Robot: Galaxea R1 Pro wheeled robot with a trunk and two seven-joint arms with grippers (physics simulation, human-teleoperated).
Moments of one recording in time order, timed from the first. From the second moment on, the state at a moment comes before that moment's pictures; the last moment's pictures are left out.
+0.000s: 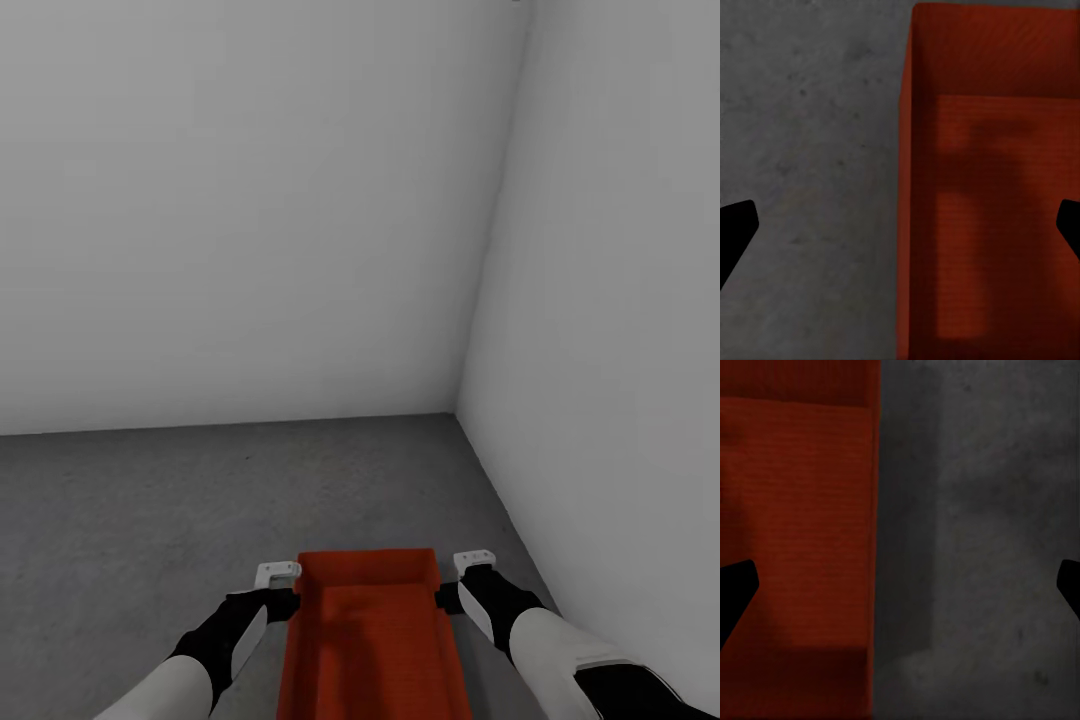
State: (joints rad) left arm -0.62 -0.11 0.05 -0.37 0.01 0.29 0.09; right arm -0.77 0.07 0.07 -0.17 0.02 0.40 -0.13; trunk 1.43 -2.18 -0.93
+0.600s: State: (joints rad) left arm -0.61 -0.11 0.05 -0.37 0.01 0.29 0.09; right arm -0.77 0.07 0.07 -0.17 0.02 0.40 -0.13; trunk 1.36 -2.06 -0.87
